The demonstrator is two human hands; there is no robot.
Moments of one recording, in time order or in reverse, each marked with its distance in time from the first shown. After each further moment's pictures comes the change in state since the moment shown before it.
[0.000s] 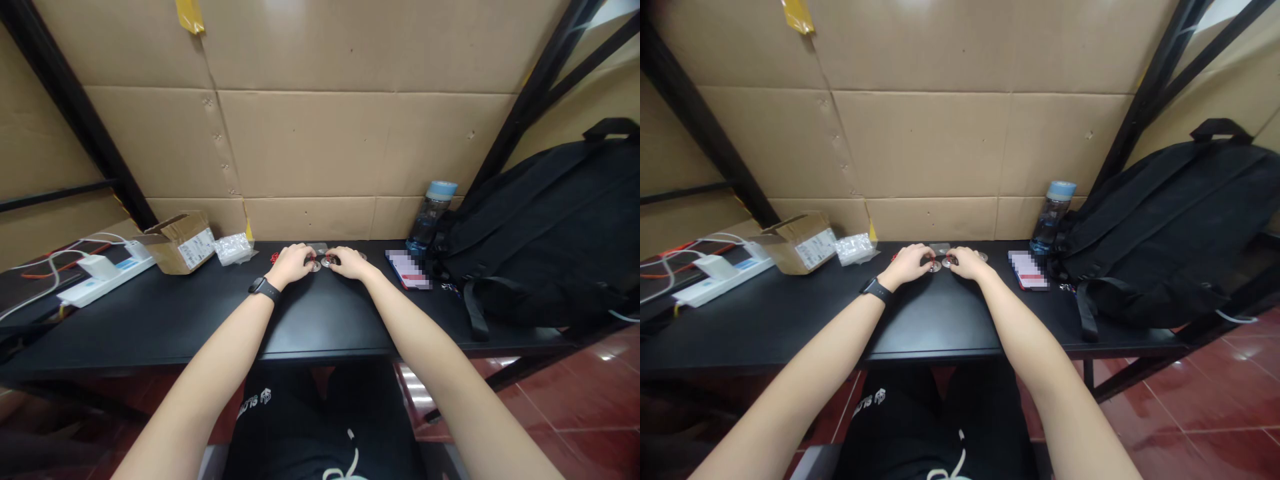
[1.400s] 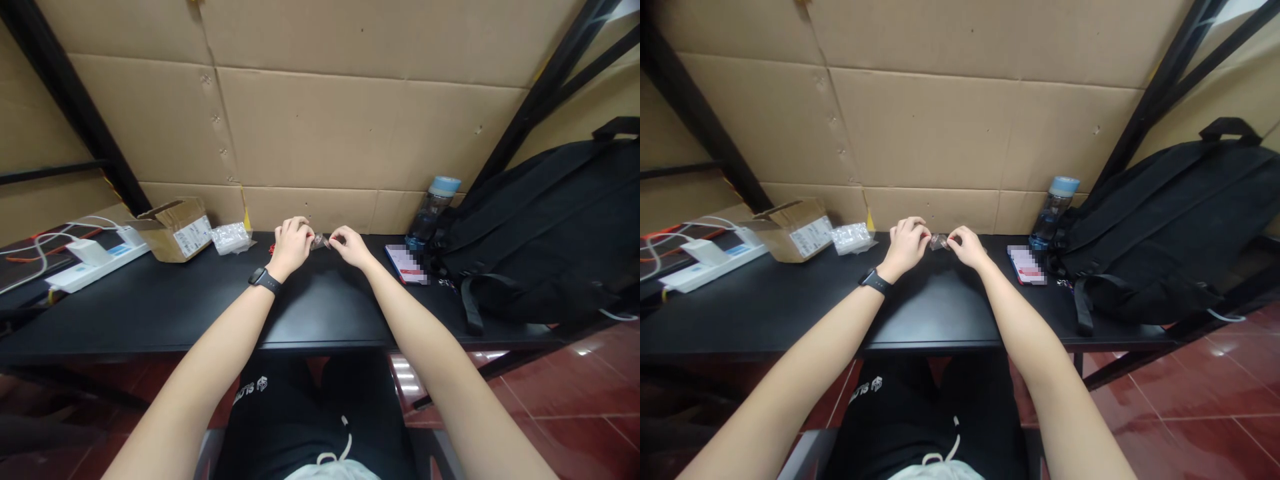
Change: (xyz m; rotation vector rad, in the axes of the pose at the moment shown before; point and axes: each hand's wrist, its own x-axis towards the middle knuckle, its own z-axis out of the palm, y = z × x) left_hand -0.003 0.026 -0.018 0.019 0.315 -0.105; right_hand 0.003 -0.010 -0.015 0.370 0.346 -0.051
